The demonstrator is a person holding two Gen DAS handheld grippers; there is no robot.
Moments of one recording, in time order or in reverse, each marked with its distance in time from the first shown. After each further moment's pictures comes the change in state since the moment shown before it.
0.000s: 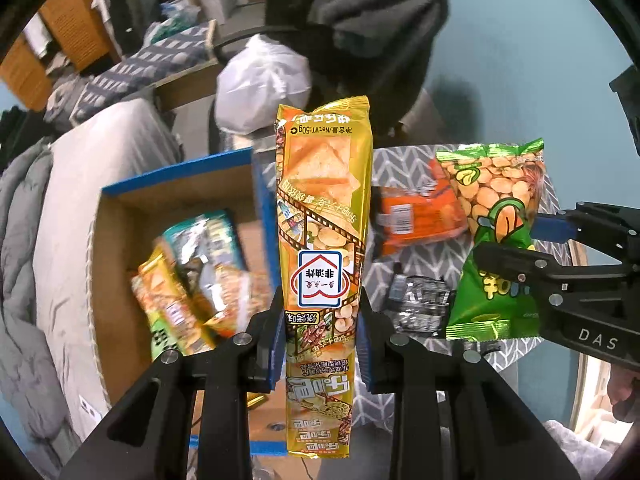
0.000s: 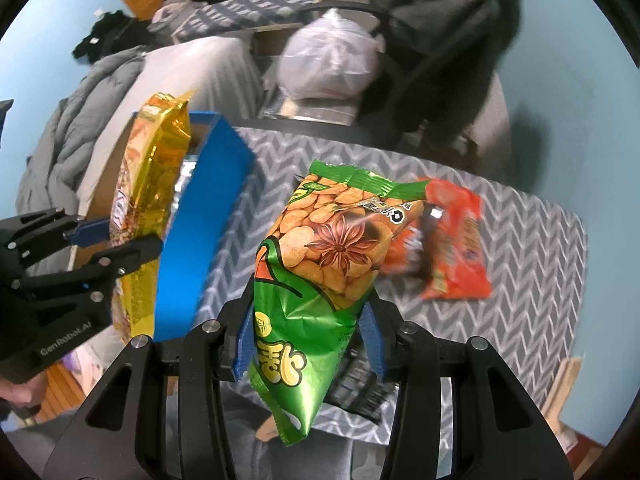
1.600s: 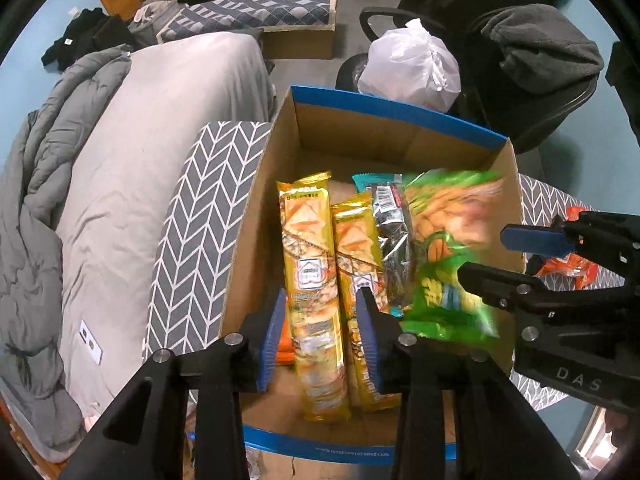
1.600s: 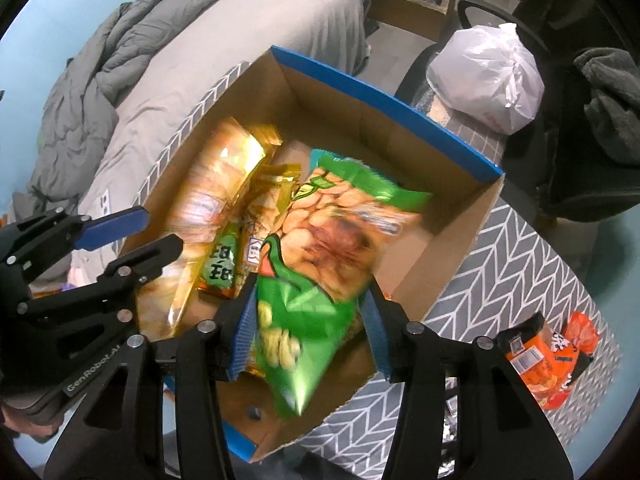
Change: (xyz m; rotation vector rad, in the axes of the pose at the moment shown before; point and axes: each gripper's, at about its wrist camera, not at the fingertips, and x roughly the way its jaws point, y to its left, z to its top) left arm 0.028 0.184 -0.045 -0.303 0.041 0.116; right arm 0.116 0.197 0.076 -0.298 0.173 0.075
